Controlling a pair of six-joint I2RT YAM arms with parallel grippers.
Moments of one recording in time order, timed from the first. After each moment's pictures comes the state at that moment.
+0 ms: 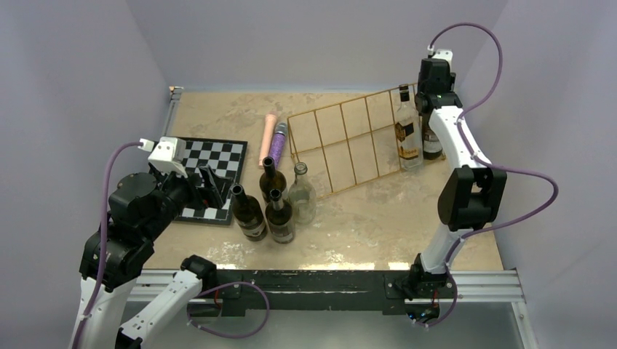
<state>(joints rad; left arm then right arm) -0.41 0.60 1.23 -0.95 -0.04 -0.32 0.03 1.80 1.67 -0.42 0.56 -0.02</state>
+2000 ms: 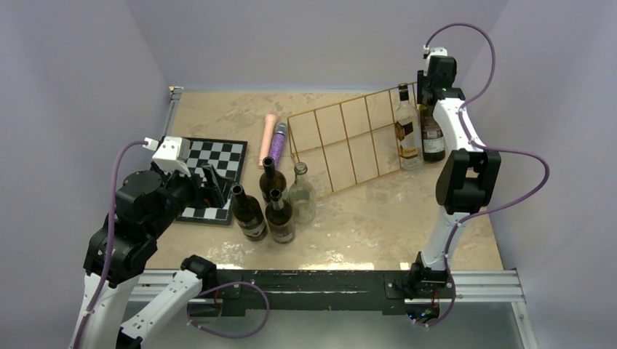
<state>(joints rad) -0.41 0.61 1.21 -0.95 -0.06 -0.30 -0.05 1.98 1.81 -0.40 0.26 -0.14</state>
